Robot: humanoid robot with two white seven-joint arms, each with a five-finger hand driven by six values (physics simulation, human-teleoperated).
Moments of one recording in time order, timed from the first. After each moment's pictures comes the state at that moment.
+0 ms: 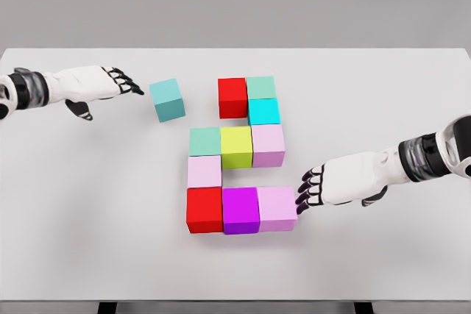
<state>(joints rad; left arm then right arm) -0.99 0.75 -1.09 -0.99 -0.59 -0.61 -0.24 -1.05 -1.02 1.37 -1.77 0.31 -0.61 0.59</state>
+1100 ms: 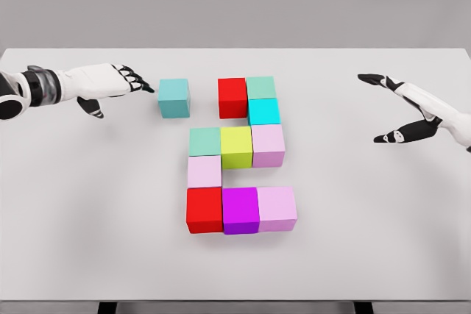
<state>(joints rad) -1.00 0.70 -1.10 -0.96 -0.60 -0.61 -0.24 -0.36 -0.70 0.28 -1.13 -0.21 -0.61 0.60</state>
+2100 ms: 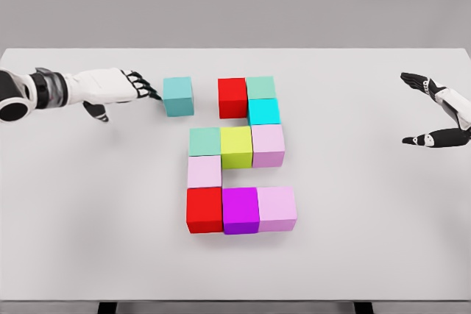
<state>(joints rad) -1.02 0.71 -1.14 -1.01 -0.60 -0.61 -0.24 -0.27 -0.68 0.09 -1.08 -0.22 -0.61 0.59</state>
